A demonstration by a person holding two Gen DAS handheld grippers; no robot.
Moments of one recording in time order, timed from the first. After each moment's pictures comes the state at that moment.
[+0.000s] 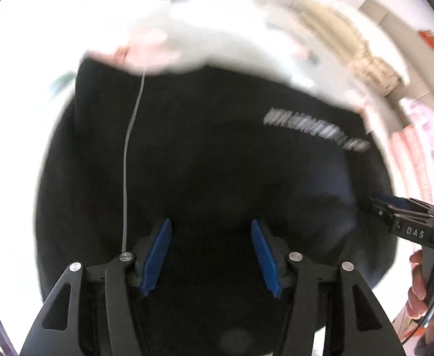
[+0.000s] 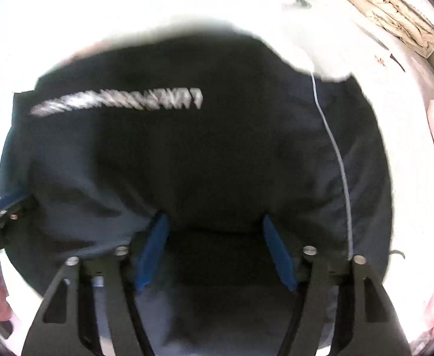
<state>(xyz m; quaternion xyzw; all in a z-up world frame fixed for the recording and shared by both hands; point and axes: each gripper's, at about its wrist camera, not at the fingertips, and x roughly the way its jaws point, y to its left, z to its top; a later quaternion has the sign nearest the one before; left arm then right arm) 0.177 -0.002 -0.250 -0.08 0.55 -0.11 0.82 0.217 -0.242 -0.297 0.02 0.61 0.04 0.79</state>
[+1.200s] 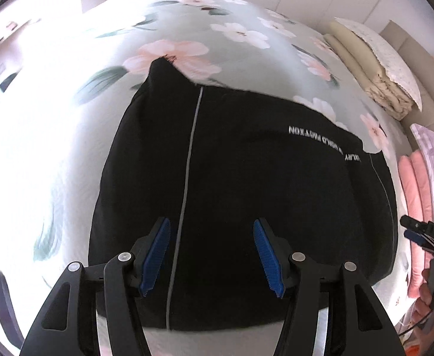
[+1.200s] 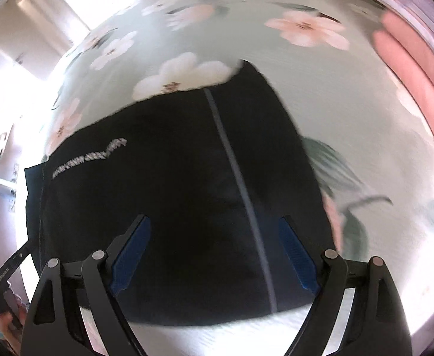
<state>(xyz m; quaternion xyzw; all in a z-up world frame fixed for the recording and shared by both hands) 0.141 0.027 -0.240 -0.11 0.56 -0.04 0.82 0.156 -0.344 -0.267 0.18 0.58 -0.04 0.79</state>
